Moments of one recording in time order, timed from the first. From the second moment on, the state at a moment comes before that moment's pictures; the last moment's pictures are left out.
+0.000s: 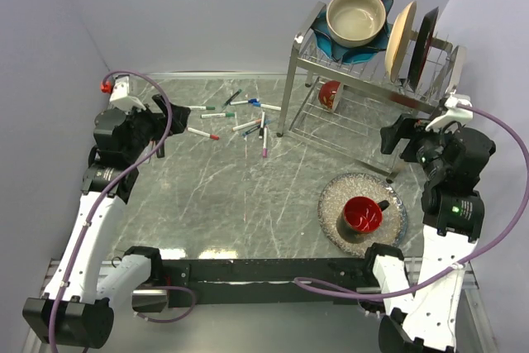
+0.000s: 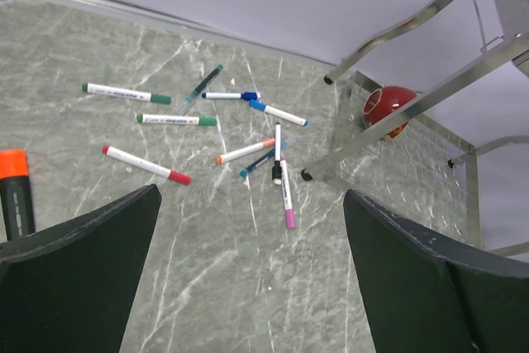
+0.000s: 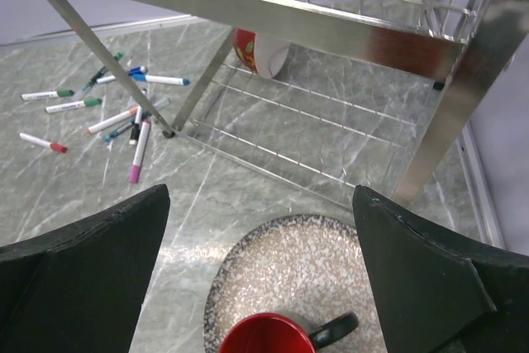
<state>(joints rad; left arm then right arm) -0.10 0.91 0.97 -0.20 0.16 -0.47 -0.28 0.75 1.22 -0.75 -0.30 0.10</state>
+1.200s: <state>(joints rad) -0.12 1.20 0.92 -0.29 0.10 -0.58 0.27 1.11 0.97 -0.66 -0.67 -0.39</state>
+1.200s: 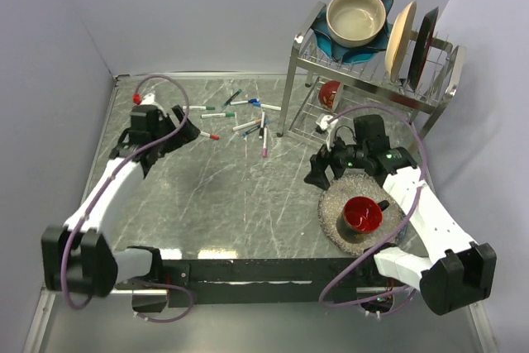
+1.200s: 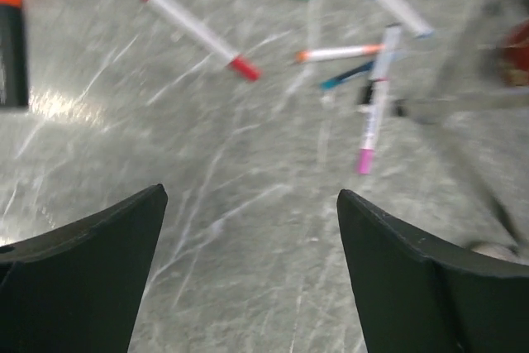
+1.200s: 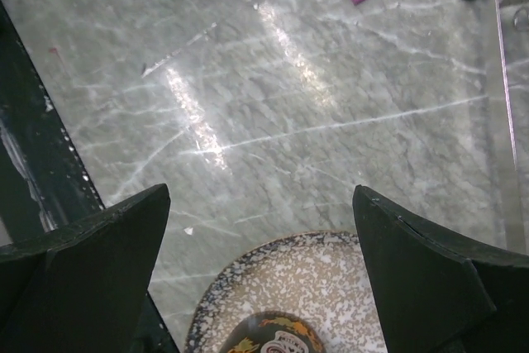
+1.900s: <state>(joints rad) -0.22 2.13 1.65 -0.67 -0.40 -0.98 0.27 1.15 0.90 -0.56 -0.60 -0.38</state>
